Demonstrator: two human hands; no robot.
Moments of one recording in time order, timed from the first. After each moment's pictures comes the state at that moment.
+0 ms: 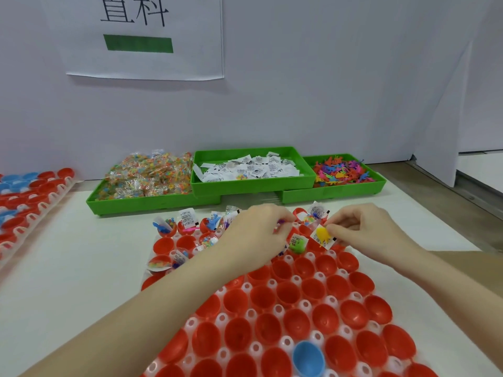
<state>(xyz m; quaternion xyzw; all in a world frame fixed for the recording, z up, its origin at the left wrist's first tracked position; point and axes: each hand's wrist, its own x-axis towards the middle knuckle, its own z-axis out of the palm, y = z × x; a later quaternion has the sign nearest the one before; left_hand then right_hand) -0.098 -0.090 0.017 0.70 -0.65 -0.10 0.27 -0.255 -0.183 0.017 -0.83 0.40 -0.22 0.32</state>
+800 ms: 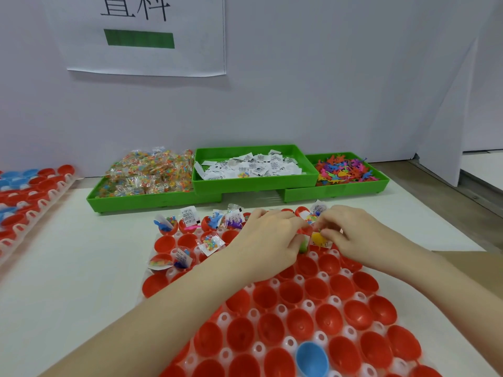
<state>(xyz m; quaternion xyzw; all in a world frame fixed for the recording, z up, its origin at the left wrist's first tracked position) -0.102 -0.100 -0.003 0.67 -0.72 0.01 0.17 -0.245 -0.193 0.006 -0.94 0.31 -0.10 0.12</state>
